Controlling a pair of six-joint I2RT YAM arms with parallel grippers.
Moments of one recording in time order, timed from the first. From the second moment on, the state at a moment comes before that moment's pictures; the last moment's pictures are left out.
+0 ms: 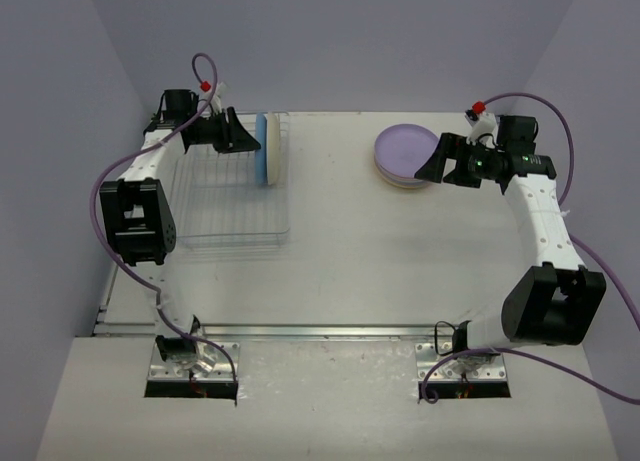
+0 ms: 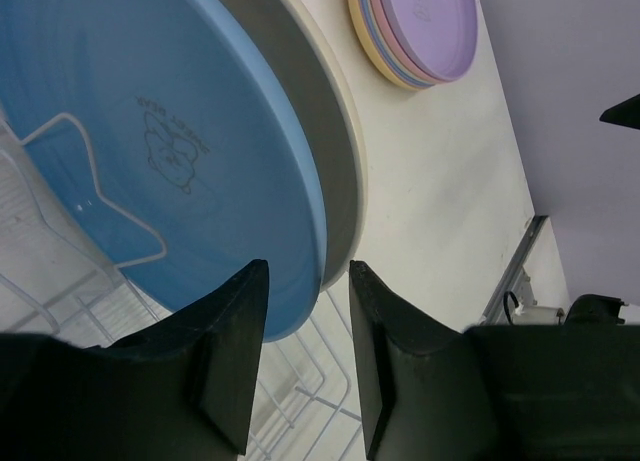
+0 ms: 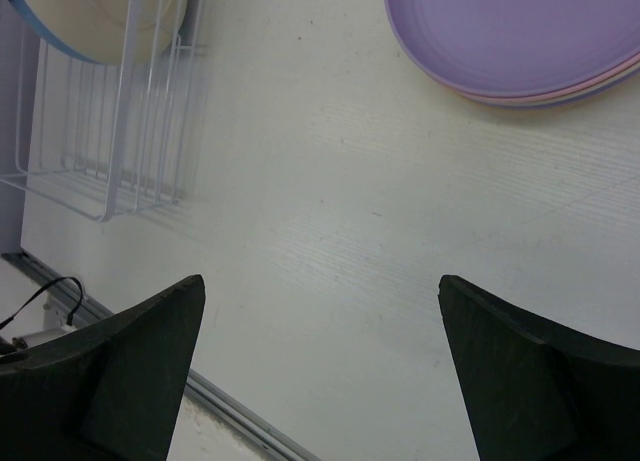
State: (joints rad) left arm 0.11 1.99 1.67 -0.47 0.96 -0.17; right arm -0.14 1.44 1.27 -0.65 -0.64 0.08
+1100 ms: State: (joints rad) left arm 0.08 2.01 1.72 -0.43 0.98 -0.20; right arm -0.14 1.44 1.27 -0.65 -0.64 0.08
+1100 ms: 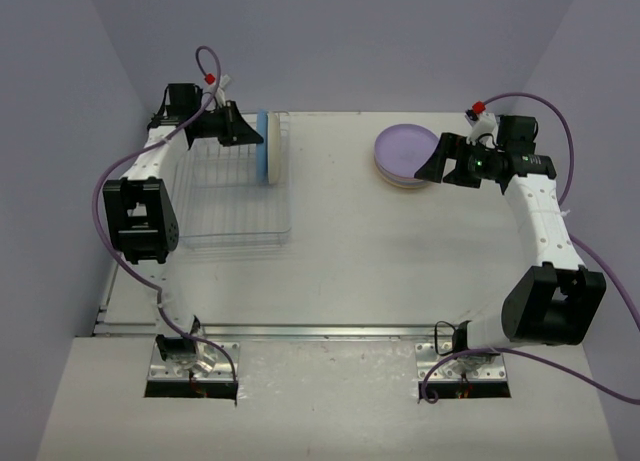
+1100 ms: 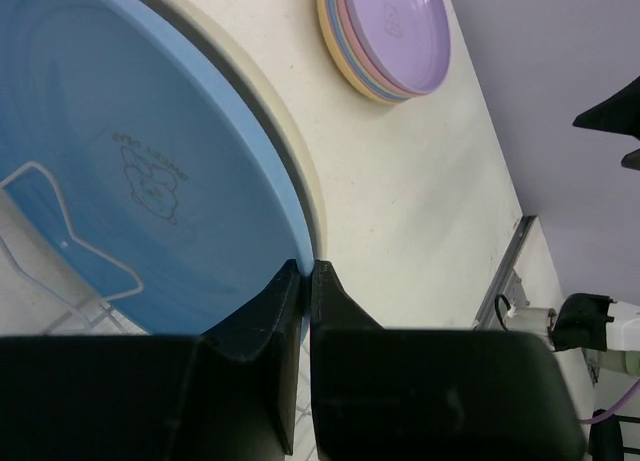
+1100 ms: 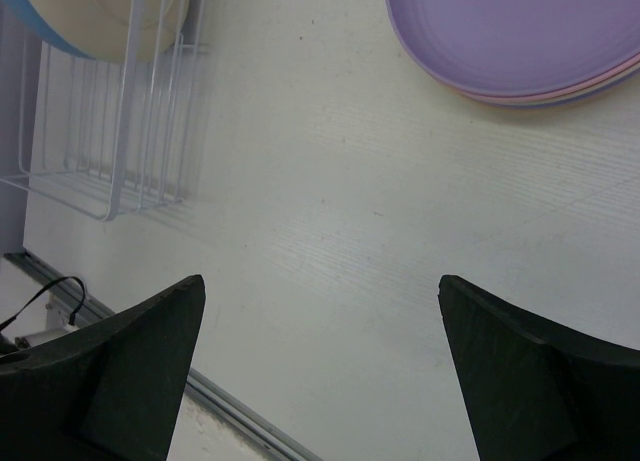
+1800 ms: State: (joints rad) left arm 0.12 1.90 1.80 -0.08 1.25 -0.60; right arm -0.14 1.44 1.27 -0.65 -0.65 0.09
